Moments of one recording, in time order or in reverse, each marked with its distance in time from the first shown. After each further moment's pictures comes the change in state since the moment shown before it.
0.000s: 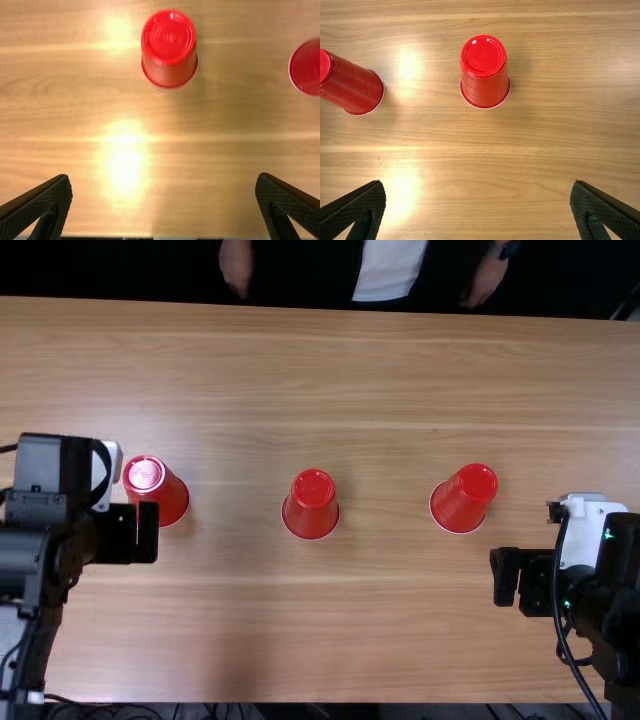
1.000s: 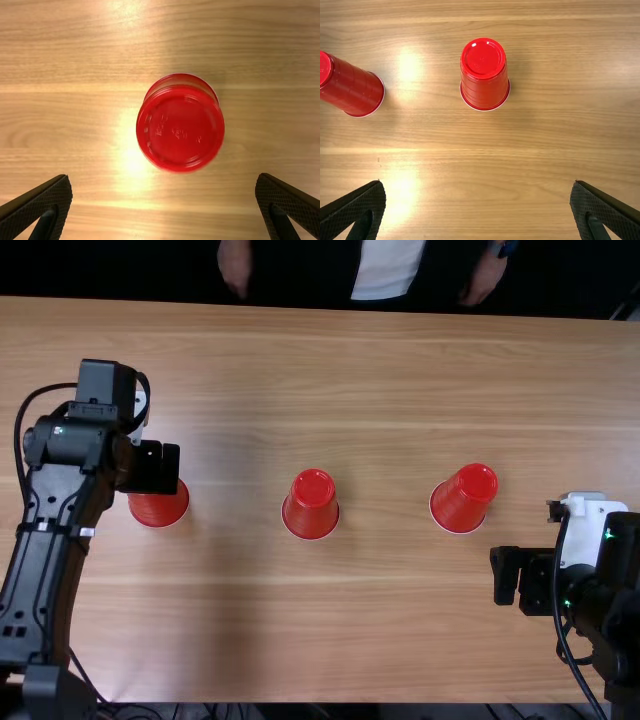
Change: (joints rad) left arm 0.000 0.402 0.055 0.226 -0.049 -0.002; right arm 0.000 0.000 0.000 0.008 0.000 0.000
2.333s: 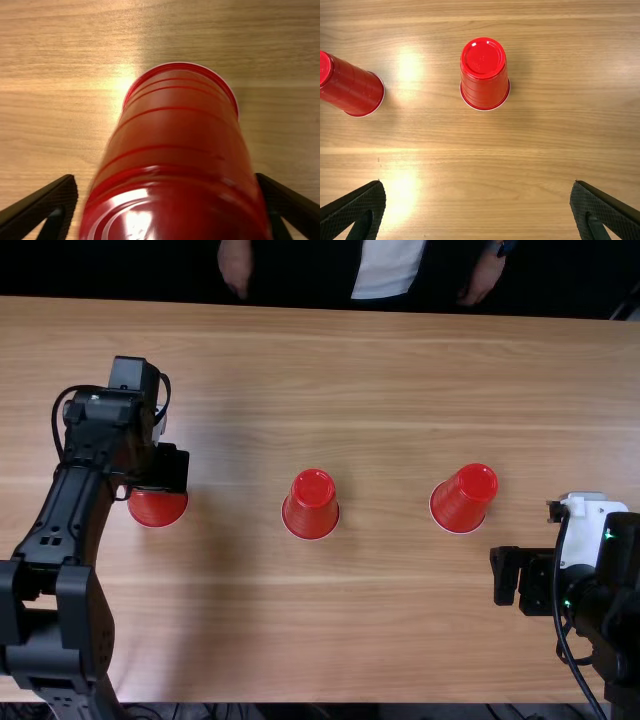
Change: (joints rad) left arm -0.002 0.260 0.056 -0.017 0.001 -0.003; right arm 0.000 -0.001 -0.001 0.000 0.000 0.000
